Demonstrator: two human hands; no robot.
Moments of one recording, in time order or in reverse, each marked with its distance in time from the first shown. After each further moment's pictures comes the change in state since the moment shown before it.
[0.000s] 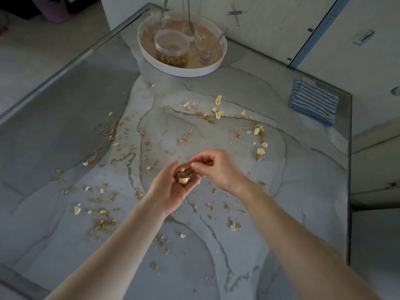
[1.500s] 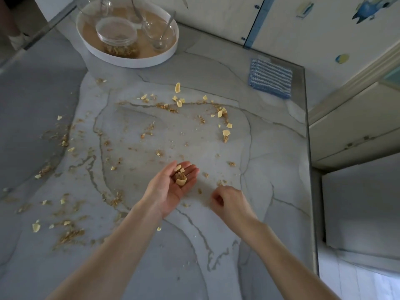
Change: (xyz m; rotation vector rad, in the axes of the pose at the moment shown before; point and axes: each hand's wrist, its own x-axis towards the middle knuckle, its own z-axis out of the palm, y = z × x) left_hand 0.006 -0.046 0.018 0.137 -0.105 -0.117; right_hand -0.100 0.083 0.003 -0.412 0.165 0.243
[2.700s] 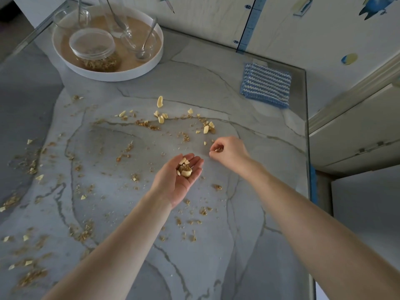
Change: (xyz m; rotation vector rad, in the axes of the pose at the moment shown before) left_hand 0.059 0.003 0.079 -0.018 0.057 0.021; right_hand 0.150 0.032 -0.088 0.114 0.086 -0.018
